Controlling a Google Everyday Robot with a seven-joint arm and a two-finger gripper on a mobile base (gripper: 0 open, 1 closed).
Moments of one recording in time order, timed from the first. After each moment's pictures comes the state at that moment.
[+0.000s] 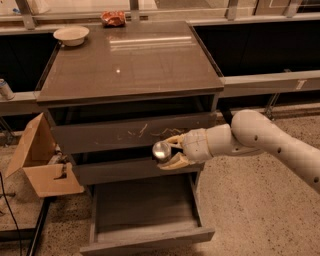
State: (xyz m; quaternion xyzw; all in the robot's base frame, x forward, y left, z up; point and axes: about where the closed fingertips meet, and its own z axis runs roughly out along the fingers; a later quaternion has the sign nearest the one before) arm 0.543 -0.026 0.701 -0.69 0.50 0.24 0.46
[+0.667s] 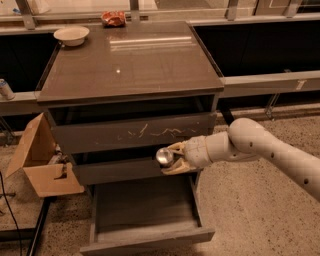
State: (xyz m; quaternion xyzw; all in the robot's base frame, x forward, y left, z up) arm 0.555 -0.040 0.650 -0.69 0.53 0.24 0.44
